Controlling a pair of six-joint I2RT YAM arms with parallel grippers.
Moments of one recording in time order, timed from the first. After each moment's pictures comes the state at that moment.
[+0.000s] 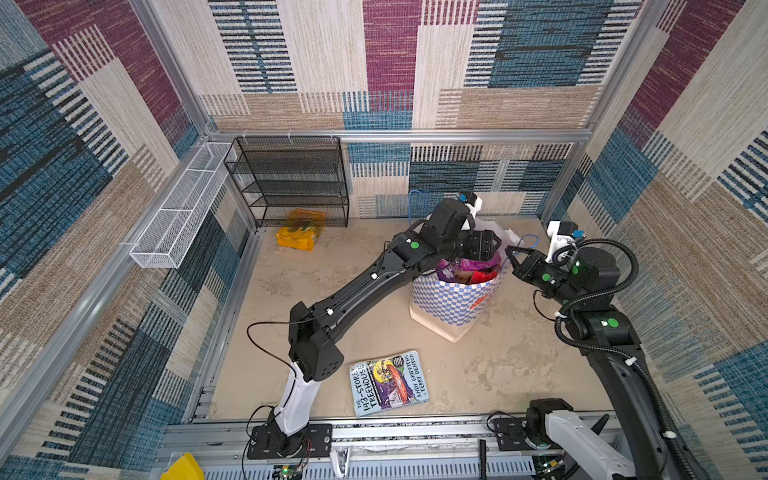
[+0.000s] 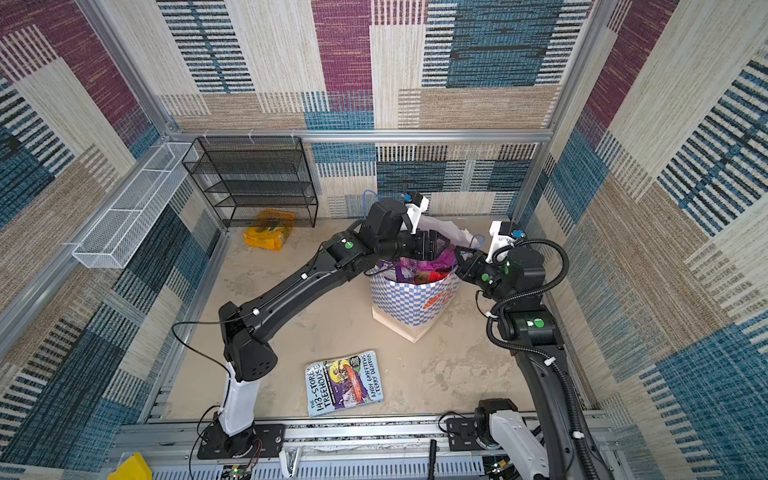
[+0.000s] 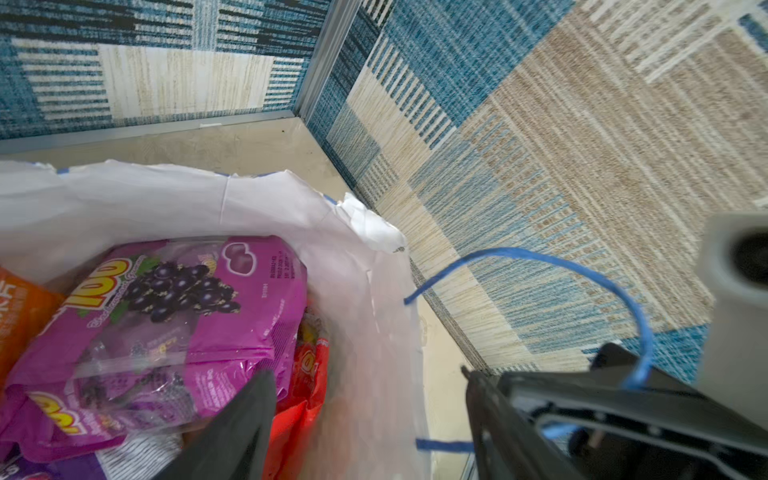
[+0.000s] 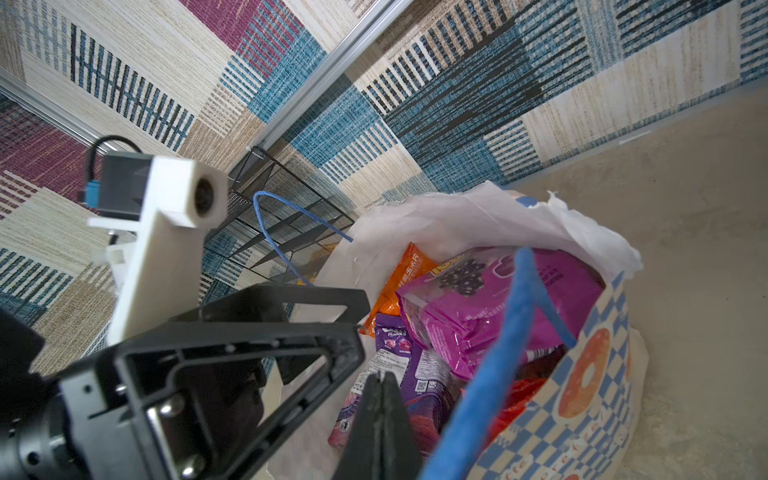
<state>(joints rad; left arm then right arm) -0.90 2.05 2.22 -0.56 0.16 -0.52 0.04 0.88 0.98 -0.32 -0.41 0.63</state>
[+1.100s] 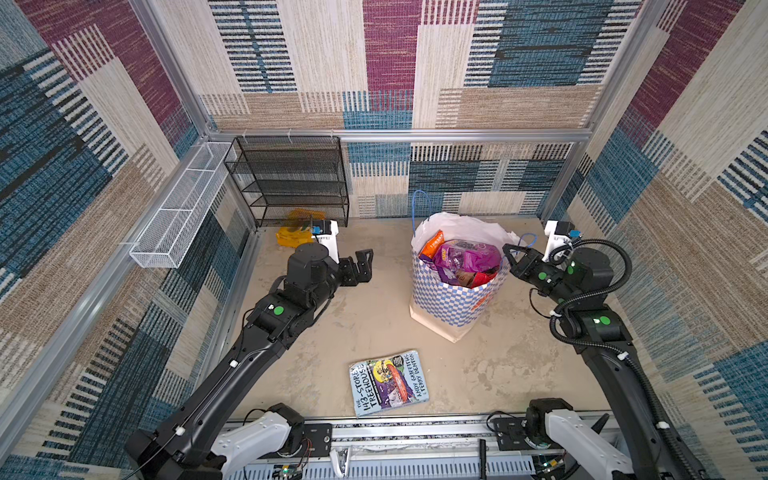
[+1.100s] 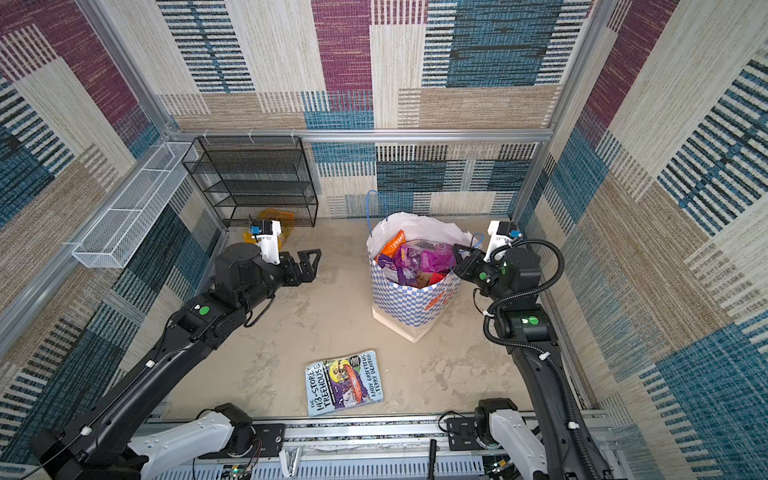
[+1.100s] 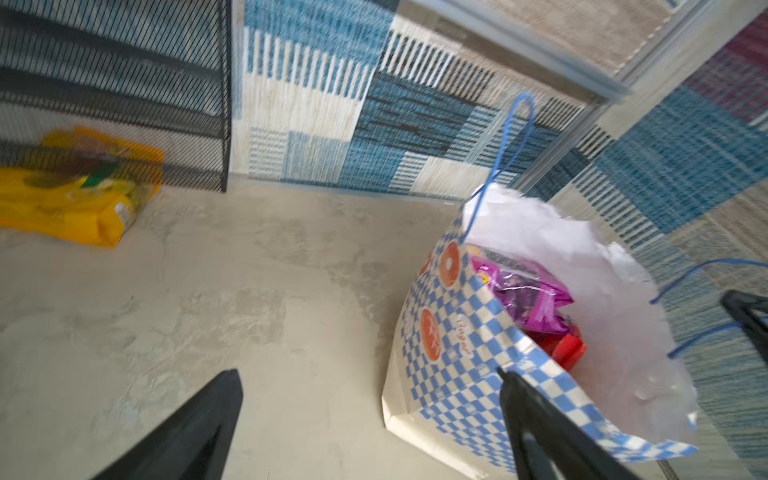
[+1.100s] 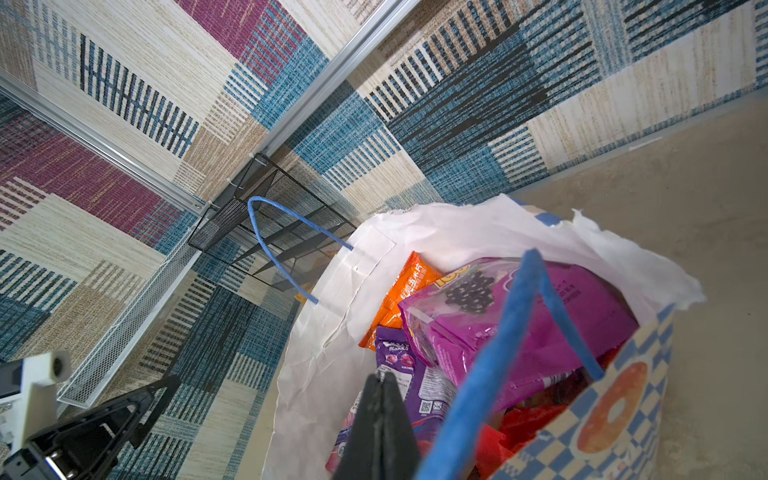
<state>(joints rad) -0.51 1.07 1.10 -0.40 -0.10 -0.45 0.04 0.90 0.93 -0.22 -0.42 0.64</state>
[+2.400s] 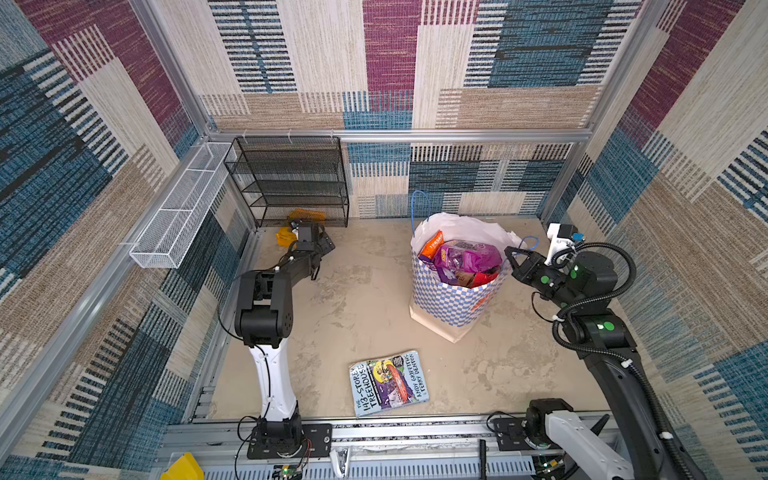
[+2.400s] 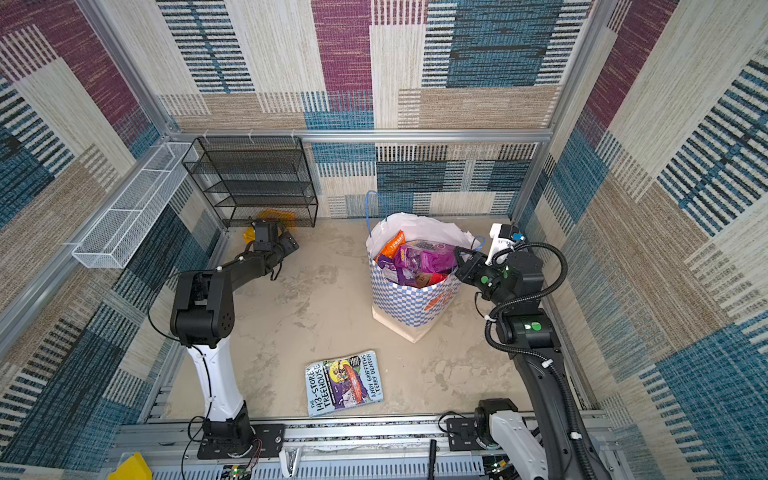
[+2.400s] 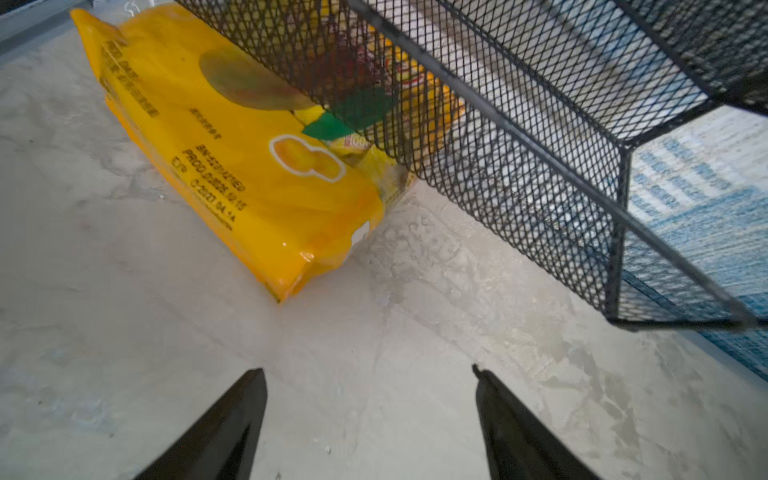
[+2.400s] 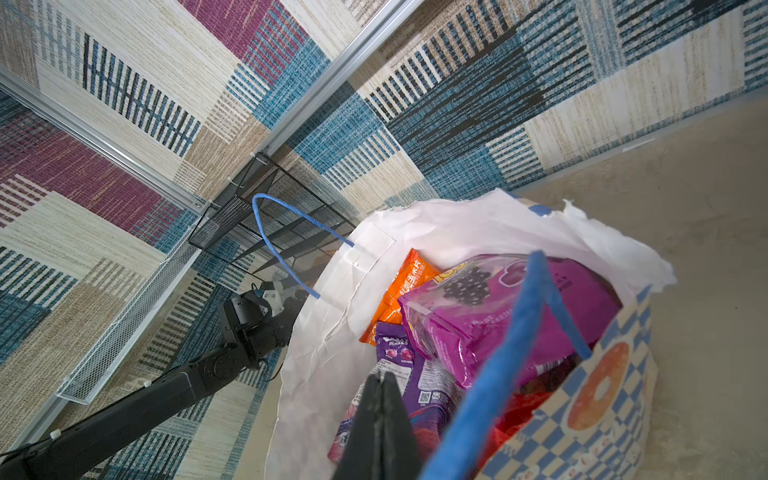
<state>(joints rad) -0.05 2.10 1.43 0.03 -0.14 -0.57 0.04 0.86 0.93 -0.25 -0.41 0.64</state>
